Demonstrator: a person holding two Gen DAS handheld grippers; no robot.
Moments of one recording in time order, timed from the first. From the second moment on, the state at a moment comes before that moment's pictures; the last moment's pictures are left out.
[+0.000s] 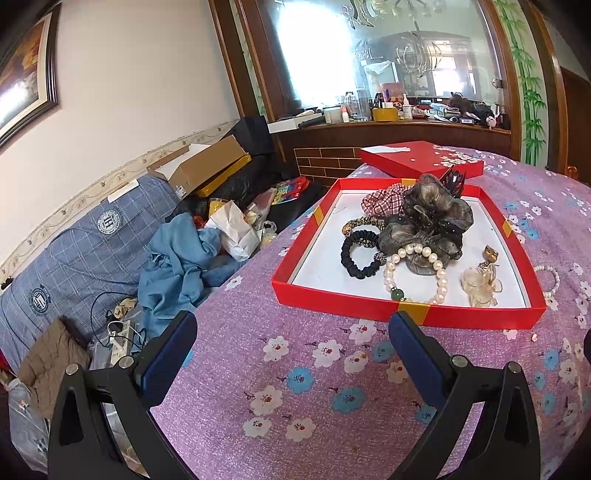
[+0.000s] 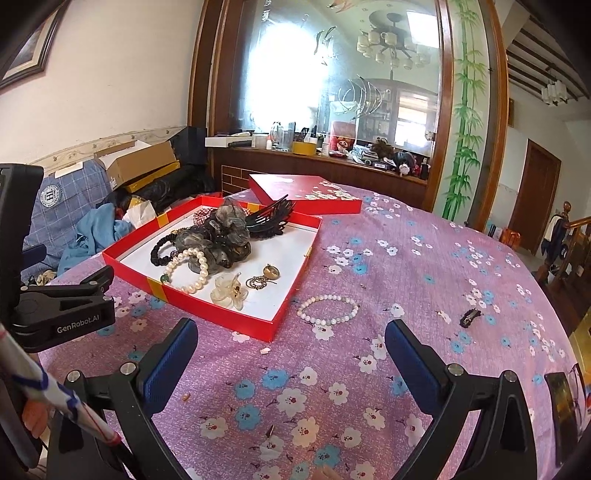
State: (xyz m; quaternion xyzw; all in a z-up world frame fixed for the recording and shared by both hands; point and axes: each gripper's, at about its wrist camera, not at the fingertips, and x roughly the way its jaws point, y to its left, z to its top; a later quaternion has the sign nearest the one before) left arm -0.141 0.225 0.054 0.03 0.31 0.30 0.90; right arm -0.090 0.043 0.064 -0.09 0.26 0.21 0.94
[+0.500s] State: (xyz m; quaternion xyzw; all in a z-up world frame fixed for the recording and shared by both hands) left arm -0.138 0.226 0.050 0.03 0.32 0.30 0.90; right arm -0.085 0.046 0.062 -0.10 0.27 0.21 0.94
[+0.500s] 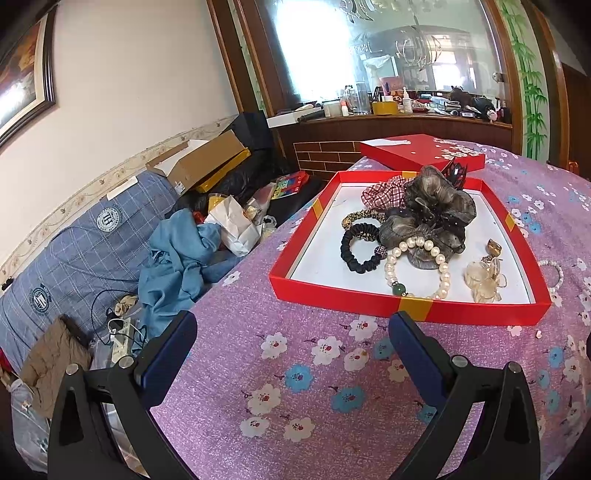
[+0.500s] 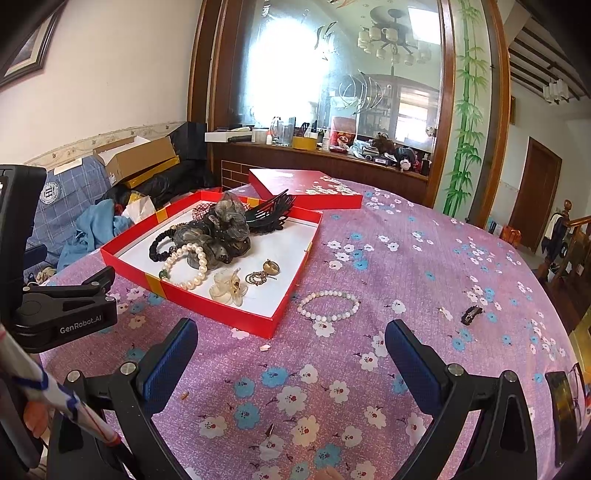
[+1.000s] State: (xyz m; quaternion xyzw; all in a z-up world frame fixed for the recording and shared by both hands) left arm -0.138 0.224 0.047 0.03 0.32 0.30 0.90; right arm -0.075 0.042 0.056 -0.08 0.30 0.20 0.93
